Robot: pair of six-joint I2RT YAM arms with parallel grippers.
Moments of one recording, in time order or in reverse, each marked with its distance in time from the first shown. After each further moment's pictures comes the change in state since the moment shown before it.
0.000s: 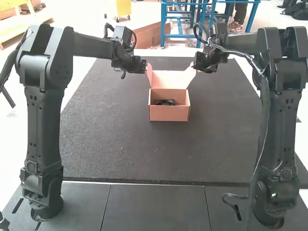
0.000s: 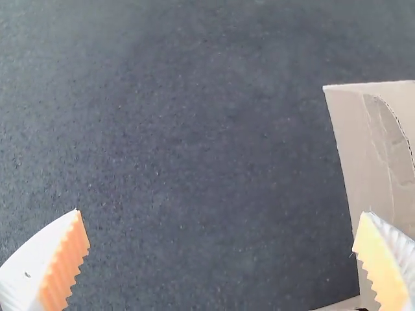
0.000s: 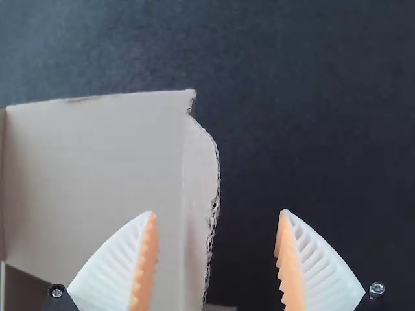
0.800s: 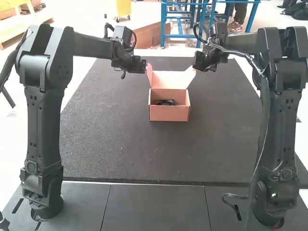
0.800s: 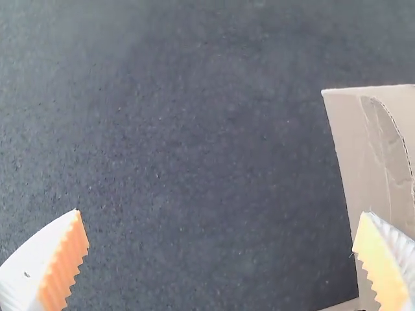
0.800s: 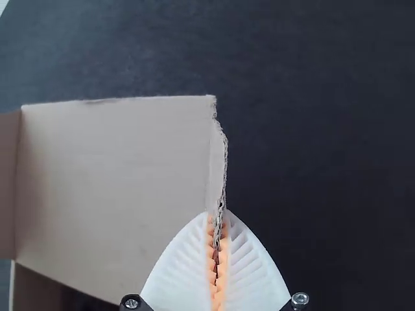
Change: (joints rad) left arm 0.000 0.000 0.000 0.006 0.000 0.000; right arm 0.000 0.000 0.000 0.011 -0.030 0.000
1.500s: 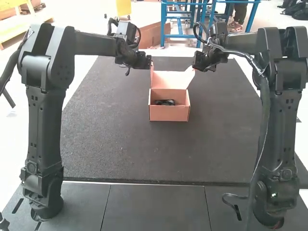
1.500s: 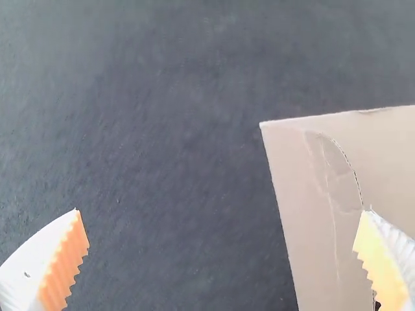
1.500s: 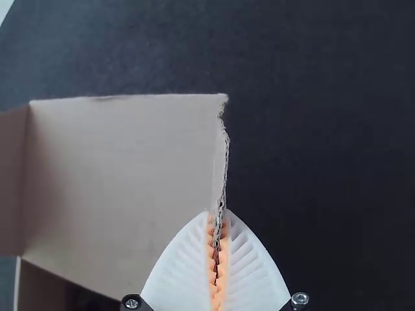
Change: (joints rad) left arm -0.035 0.000 0.047 -0.006 0.023 -0.023; right arm 0.002 0.000 0.000 -0.006 -0.019 -0.001
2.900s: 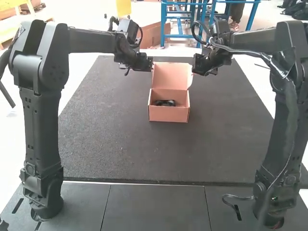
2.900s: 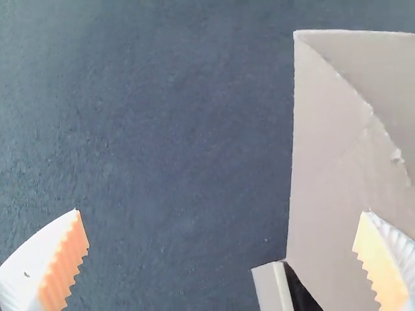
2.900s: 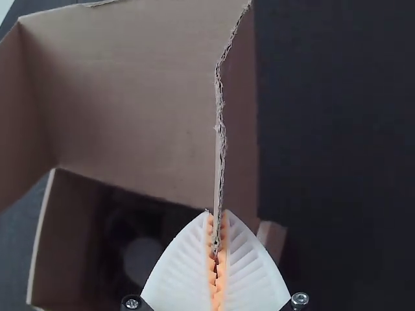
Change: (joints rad) left arm -0.033 -0.080 -0.035 -0.130 0.003 0.000; right arm 0.055 -0.245 -0.270 -0.010 0.020 -0.030
